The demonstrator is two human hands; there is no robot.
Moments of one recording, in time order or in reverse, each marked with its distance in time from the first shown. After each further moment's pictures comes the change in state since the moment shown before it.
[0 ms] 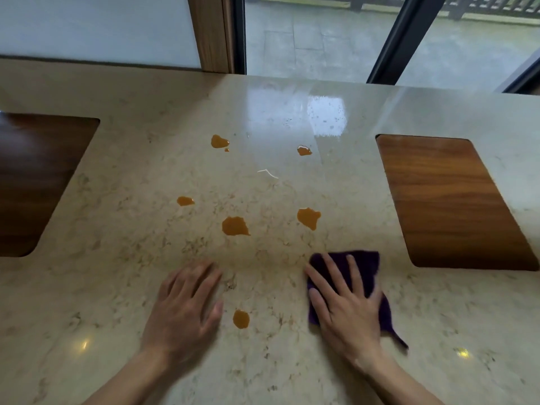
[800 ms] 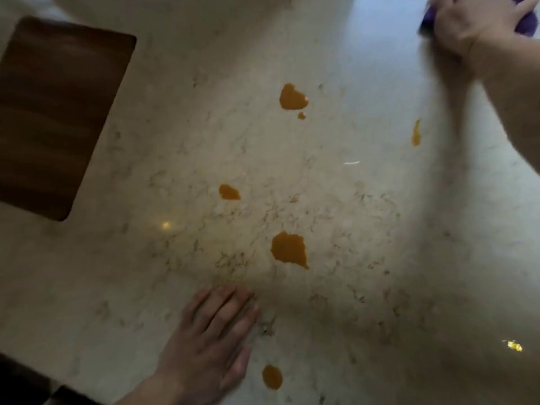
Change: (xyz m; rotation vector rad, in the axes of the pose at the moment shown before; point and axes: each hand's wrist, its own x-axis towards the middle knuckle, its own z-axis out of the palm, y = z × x) left_hand 0.002 -0.004 0.014 0.147 0.073 0.095; right_hand 0.539 0.015 -0.048 0.186 0.011 0.218
